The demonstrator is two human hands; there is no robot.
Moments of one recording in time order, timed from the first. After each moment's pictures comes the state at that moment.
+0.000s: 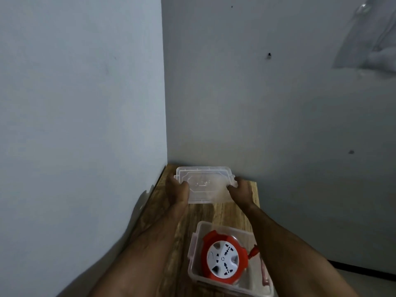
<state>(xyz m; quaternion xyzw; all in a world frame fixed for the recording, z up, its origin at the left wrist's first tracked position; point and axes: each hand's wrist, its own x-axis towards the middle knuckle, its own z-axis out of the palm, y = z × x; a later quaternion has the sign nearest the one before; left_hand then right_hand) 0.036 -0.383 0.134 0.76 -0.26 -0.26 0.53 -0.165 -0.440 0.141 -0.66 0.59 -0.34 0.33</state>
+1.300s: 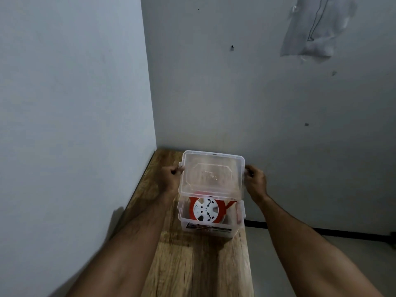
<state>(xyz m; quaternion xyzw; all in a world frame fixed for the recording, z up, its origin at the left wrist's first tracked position) -0.021 -0.248 0.161 0.72 -0.40 -0.21 0.53 -0.291 -0.310 0.155 -0.63 0.57 -0.46 0.27</state>
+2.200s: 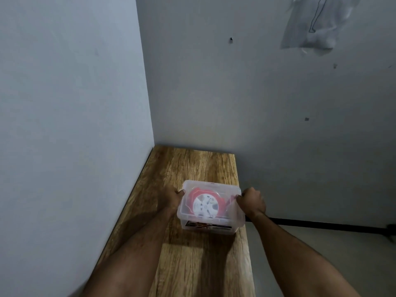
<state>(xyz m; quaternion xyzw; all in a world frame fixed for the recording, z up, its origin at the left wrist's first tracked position) -0.023 -0.225 0.109 0.79 -0.45 -0.26 0.32 -0.290 -0.281 0.104 -0.61 0.74 -0.17 0.21</state>
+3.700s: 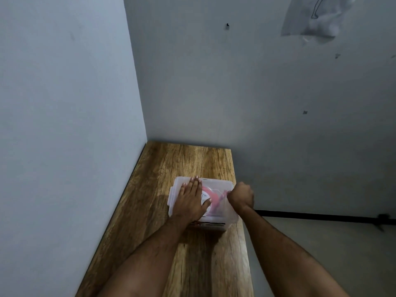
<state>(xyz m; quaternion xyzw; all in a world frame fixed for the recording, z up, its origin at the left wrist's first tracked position) -0.073 -0.254 0.052 0.66 -0.75 -0.03 0.06 -0.251 -0.291 0.116 -0.58 0.79 -0.13 0.15</state>
